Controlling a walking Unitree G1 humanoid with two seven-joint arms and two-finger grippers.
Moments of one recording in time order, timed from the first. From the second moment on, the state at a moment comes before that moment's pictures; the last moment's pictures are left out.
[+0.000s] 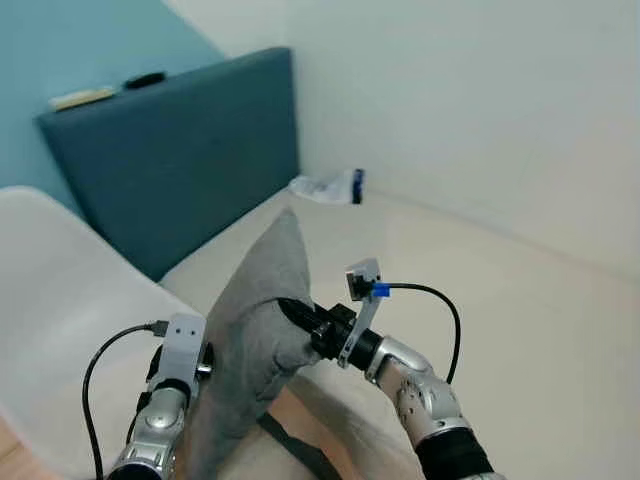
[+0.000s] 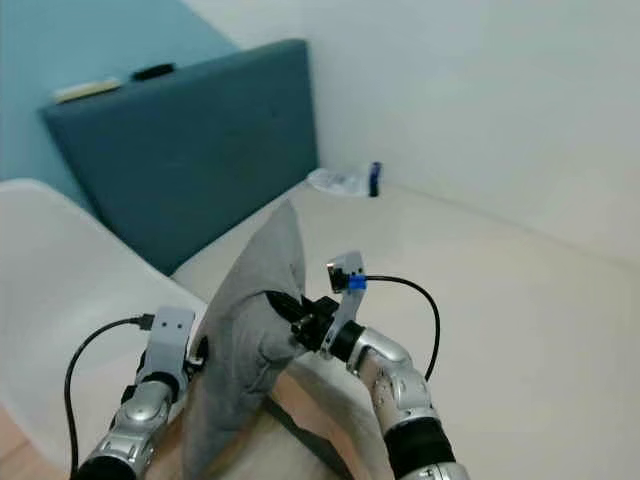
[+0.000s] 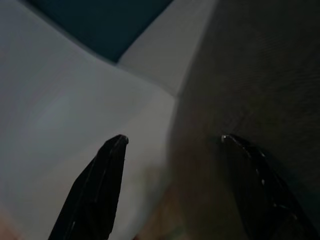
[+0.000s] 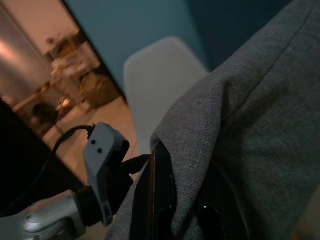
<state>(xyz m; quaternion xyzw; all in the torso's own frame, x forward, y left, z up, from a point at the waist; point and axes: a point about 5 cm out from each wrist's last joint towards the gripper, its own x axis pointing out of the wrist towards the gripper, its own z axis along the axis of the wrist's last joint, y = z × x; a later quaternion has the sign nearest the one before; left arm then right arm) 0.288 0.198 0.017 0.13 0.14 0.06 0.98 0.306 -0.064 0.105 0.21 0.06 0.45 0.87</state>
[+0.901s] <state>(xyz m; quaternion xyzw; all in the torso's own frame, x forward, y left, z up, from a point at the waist) 0.285 0.197 0.011 0.12 0.16 0.06 0.98 0.303 -0.070 0.099 0.21 0.07 0.44 0.87</state>
